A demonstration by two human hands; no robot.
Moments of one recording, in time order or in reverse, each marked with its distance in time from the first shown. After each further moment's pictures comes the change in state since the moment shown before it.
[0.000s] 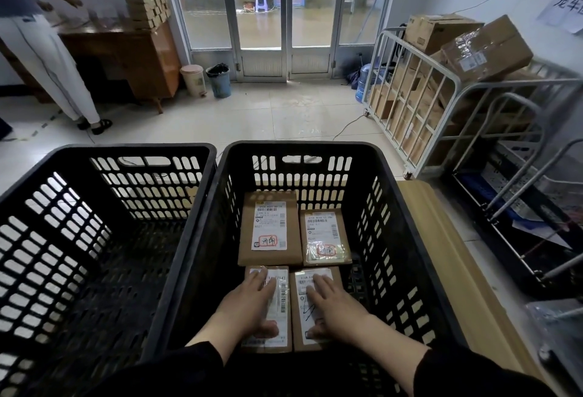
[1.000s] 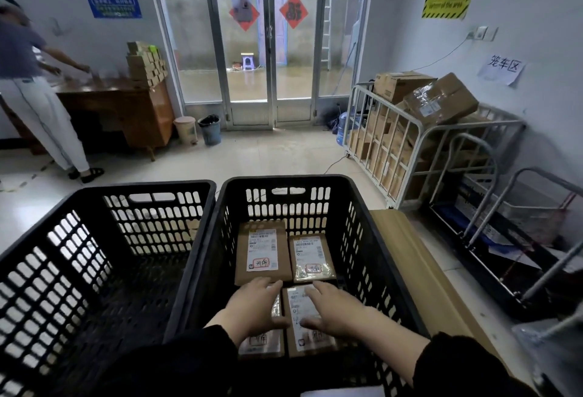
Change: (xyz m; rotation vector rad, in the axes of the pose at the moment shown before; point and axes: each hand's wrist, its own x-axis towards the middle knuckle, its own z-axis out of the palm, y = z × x) left_hand -0.053 0.046 -0.053 0.103 0.183 0.066; right_hand -0.070 -0.034 -0.058 0.027 0.146 0.085
